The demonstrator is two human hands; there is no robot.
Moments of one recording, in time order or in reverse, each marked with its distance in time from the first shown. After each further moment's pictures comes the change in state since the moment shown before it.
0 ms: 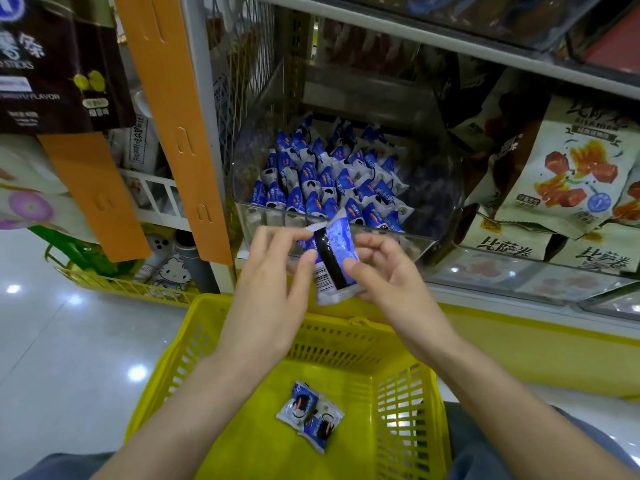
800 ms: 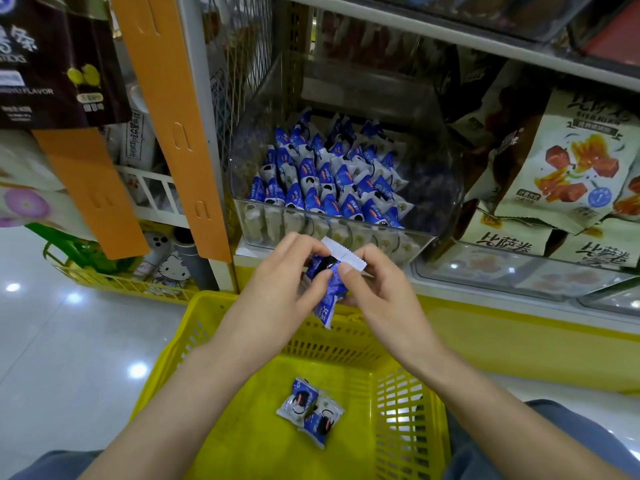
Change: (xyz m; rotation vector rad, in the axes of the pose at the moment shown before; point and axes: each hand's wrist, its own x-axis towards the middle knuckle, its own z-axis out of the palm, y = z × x) left_hand 0.003 -0.009 0.002 0.043 -0.240 0.093; right_hand -0.010 0.012 0.010 -0.214 0.030 -0.137
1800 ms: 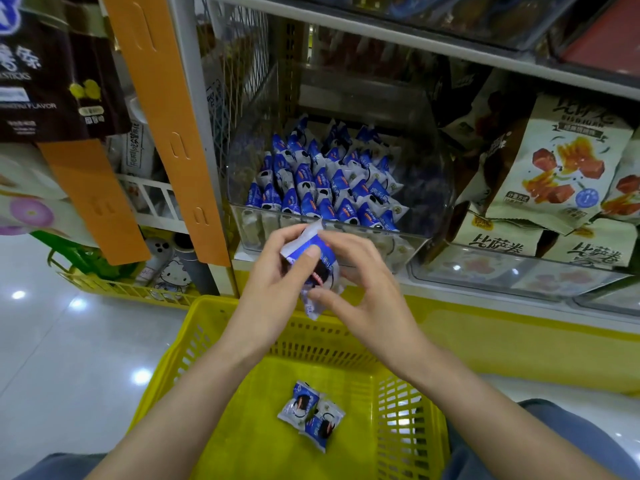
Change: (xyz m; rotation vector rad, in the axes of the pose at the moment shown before) left_hand 0.004 0.005 0.005 -0.774 0.099 -0.282; right_hand 0.000 -0.009 0.000 -0.231 -0.068 -0.215
